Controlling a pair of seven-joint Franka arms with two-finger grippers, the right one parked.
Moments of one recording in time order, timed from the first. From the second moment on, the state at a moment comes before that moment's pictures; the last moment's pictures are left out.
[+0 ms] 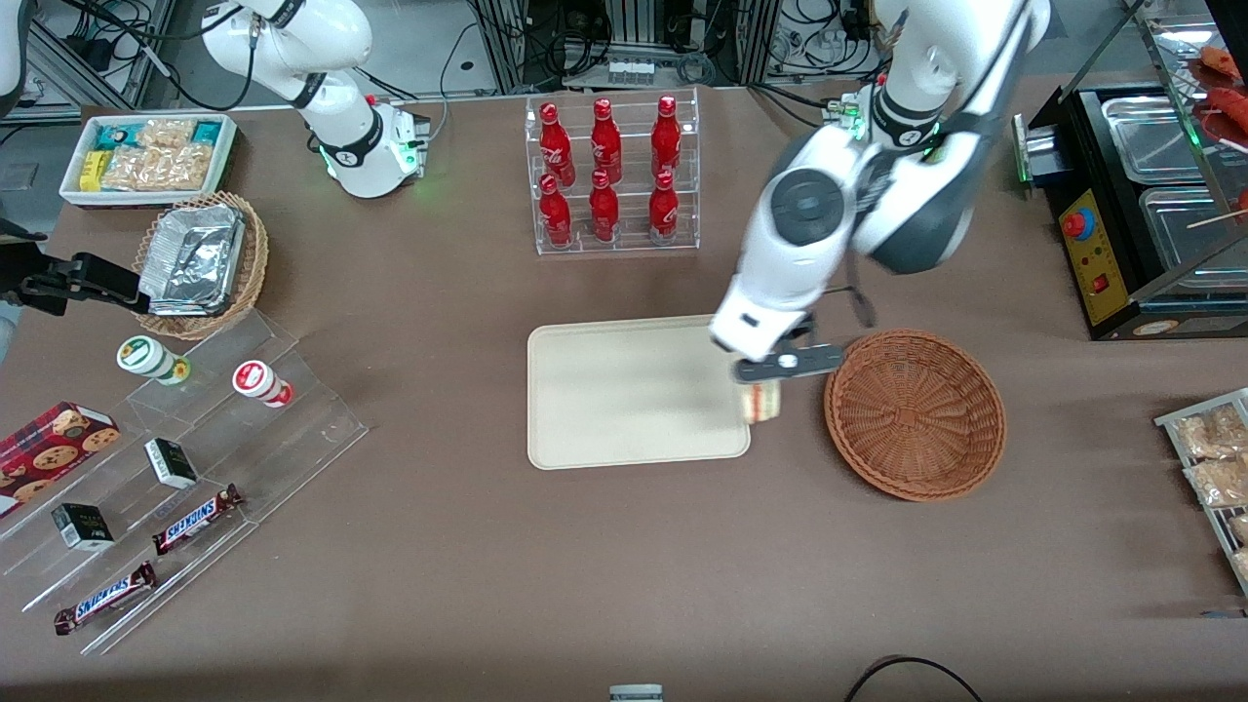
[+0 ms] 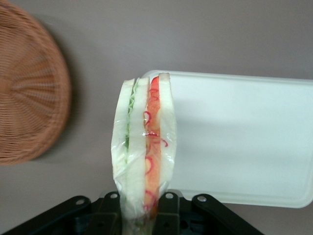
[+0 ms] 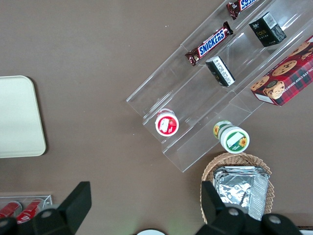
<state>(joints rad) -0.55 0.34 -0.09 -1.68 0.03 1.97 -0.75</state>
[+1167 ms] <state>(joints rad) -0.79 0.80 -0.09 -1.36 0.21 2.11 -0.97</state>
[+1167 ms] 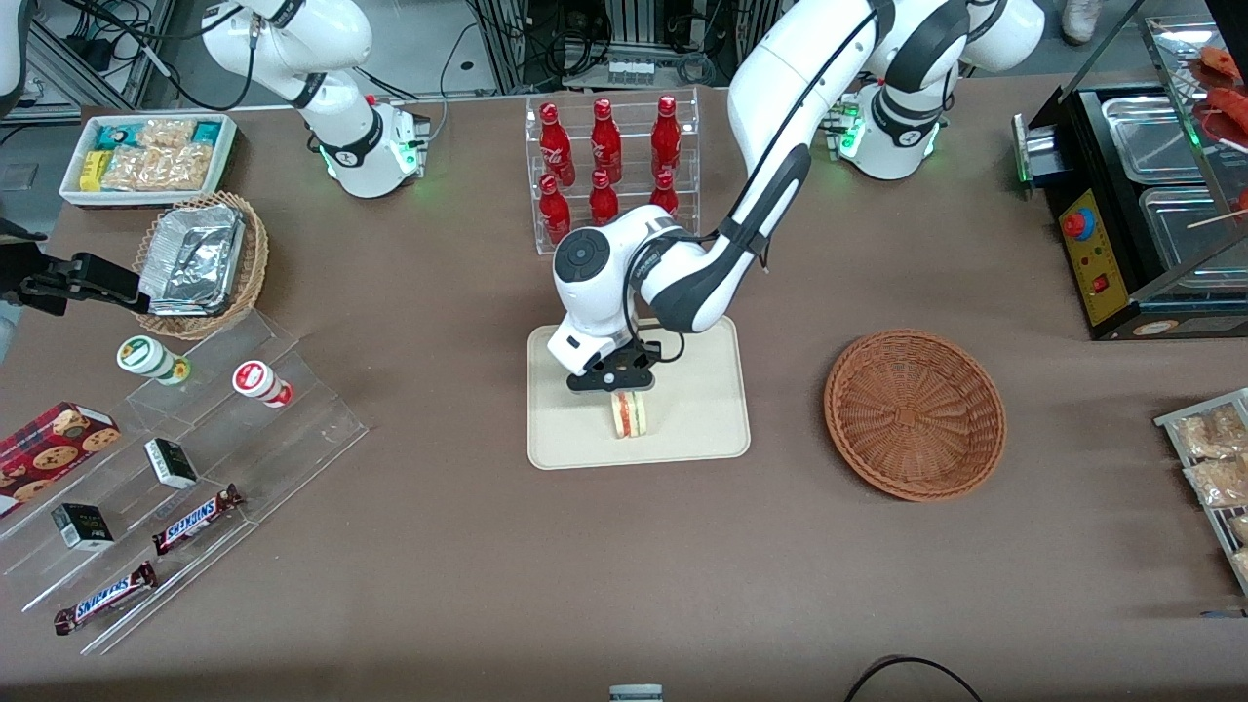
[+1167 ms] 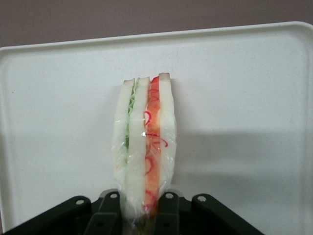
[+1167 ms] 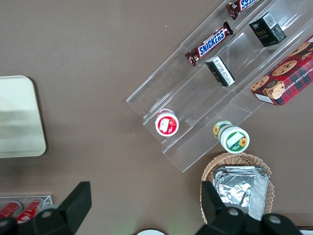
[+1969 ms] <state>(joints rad) -0.79 0.76 -0.09 -1.32 0.21 2.09 -1.00</state>
